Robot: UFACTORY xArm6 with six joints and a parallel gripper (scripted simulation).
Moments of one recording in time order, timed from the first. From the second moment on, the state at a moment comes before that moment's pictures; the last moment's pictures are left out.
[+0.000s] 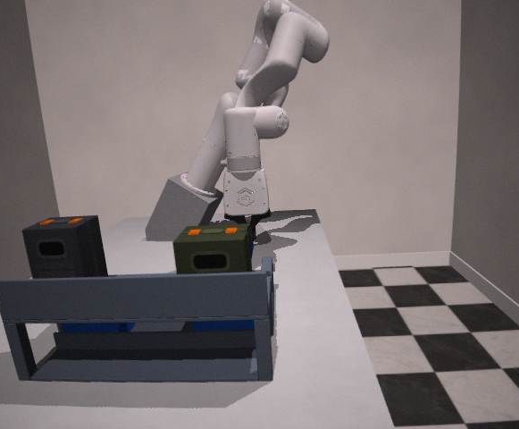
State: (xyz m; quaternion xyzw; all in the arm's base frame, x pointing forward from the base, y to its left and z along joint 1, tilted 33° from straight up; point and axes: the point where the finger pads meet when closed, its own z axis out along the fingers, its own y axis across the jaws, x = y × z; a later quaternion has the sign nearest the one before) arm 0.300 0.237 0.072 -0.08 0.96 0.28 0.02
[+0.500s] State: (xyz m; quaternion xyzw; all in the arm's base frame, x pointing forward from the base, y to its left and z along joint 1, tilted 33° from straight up) arm 0.301 0.225 0.063 -0.08 0.96 0.28 0.02
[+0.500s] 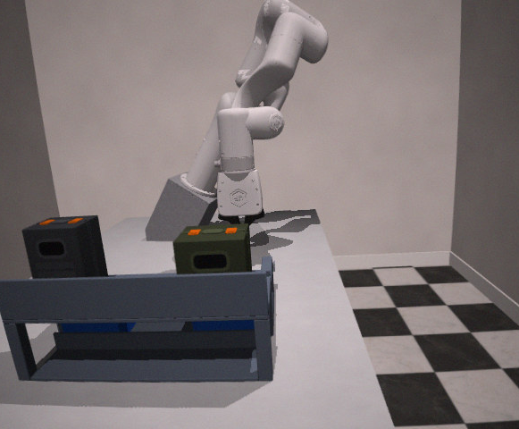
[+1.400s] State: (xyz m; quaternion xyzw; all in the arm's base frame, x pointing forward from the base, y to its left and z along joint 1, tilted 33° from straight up) arm 0.303 0.205 0.049 -0.08 0.96 0.28 0.02
